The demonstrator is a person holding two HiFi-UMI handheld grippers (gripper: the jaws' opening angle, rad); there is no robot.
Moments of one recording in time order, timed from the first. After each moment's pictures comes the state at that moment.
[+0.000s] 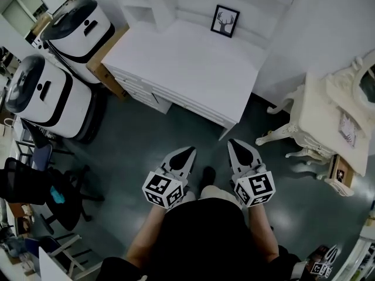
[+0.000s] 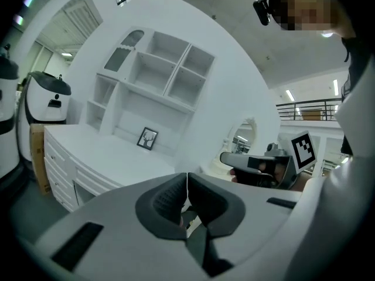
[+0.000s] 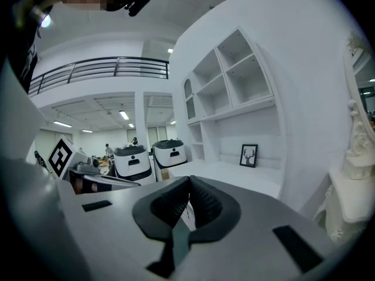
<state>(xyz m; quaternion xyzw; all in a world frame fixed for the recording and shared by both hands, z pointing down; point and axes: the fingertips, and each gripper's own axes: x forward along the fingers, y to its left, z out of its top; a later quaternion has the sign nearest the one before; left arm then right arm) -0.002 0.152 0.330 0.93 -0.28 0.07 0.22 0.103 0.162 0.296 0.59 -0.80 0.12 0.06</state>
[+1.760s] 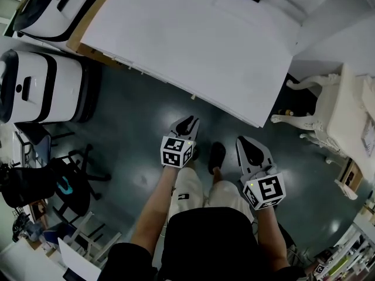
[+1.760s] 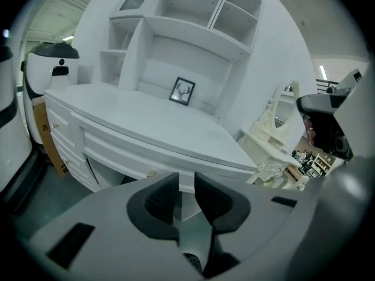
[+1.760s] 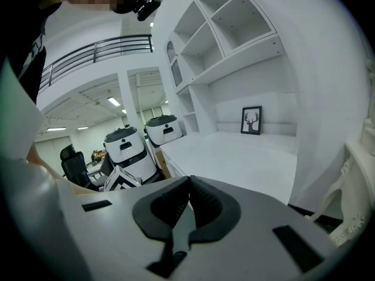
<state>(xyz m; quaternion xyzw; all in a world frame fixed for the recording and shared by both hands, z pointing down) 0.013 -0.092 0.601 0.87 -0.33 0.24 0.28 0.122 -0.015 0.440 0.56 -0.79 0.24 0.12</state>
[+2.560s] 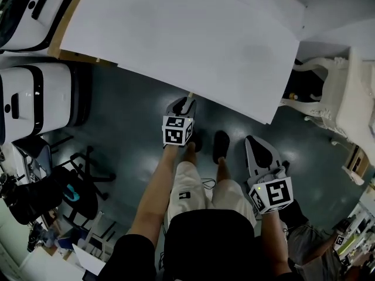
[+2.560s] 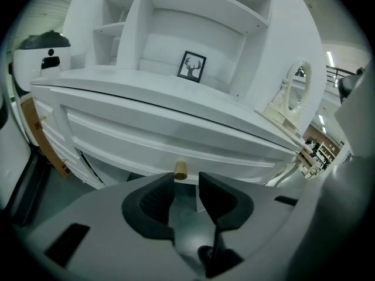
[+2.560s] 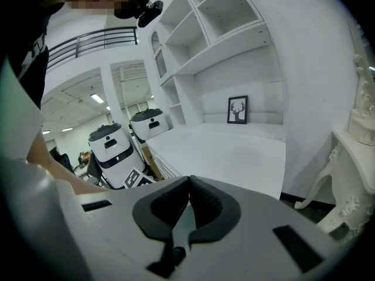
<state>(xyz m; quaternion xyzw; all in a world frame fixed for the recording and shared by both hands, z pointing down) 0.021 -0.169 0.714 0.85 -0.32 0.31 0.27 0.142 -0.036 0.489 0.60 -0.74 0.28 0.14</state>
